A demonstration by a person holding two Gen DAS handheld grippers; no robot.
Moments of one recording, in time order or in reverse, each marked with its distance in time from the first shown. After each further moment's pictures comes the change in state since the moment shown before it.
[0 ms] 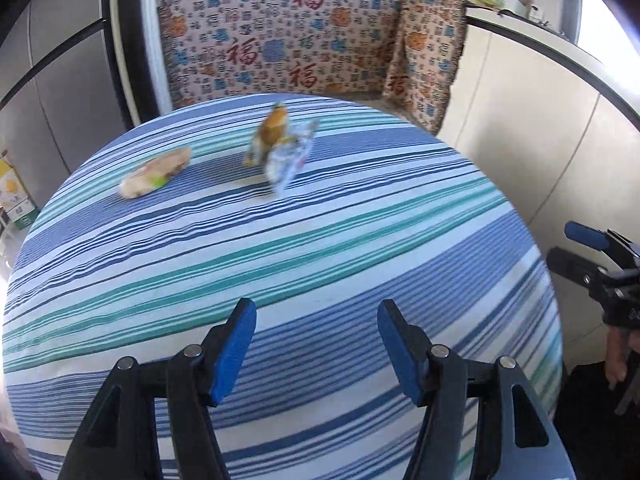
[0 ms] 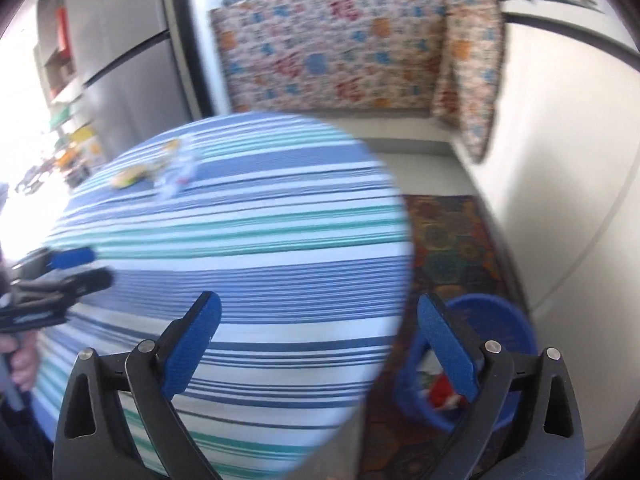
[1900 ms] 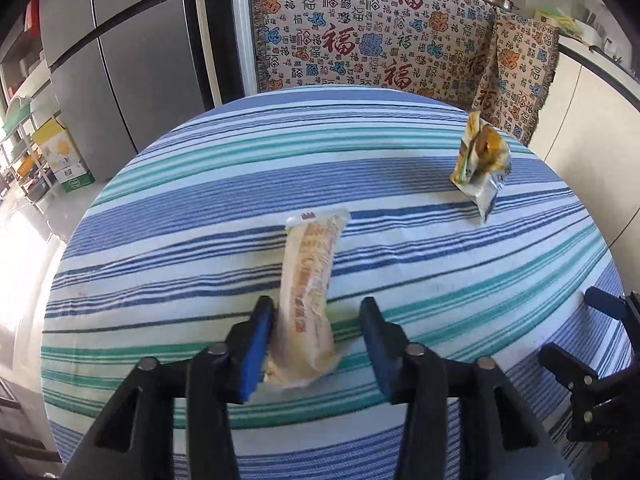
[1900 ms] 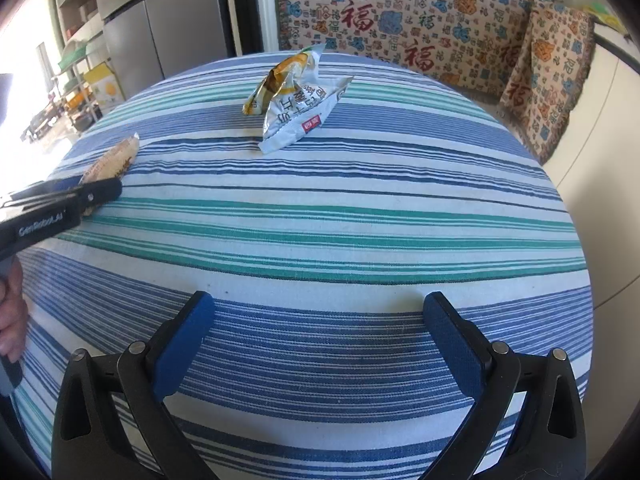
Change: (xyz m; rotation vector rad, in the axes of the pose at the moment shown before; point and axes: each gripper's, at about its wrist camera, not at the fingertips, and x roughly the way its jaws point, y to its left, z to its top) left arm 0.022 0.132 0.000 -0.131 0.018 0.158; right arm 0.102 0.123 0.022 -0.113 0.119 -0.049
